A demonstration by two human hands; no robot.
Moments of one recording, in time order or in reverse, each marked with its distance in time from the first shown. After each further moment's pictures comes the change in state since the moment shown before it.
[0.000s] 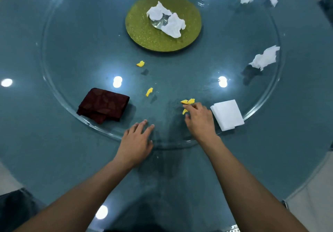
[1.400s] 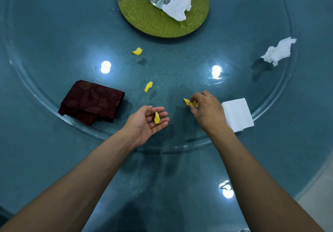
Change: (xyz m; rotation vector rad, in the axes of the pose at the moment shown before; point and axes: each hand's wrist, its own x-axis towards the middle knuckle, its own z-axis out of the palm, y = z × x) left_hand 0.082 0.009 -0.029 -2.056 -0.287 -0.715; right_hand 0.042 0.000 -0.008 0.006 -0.068 0.019
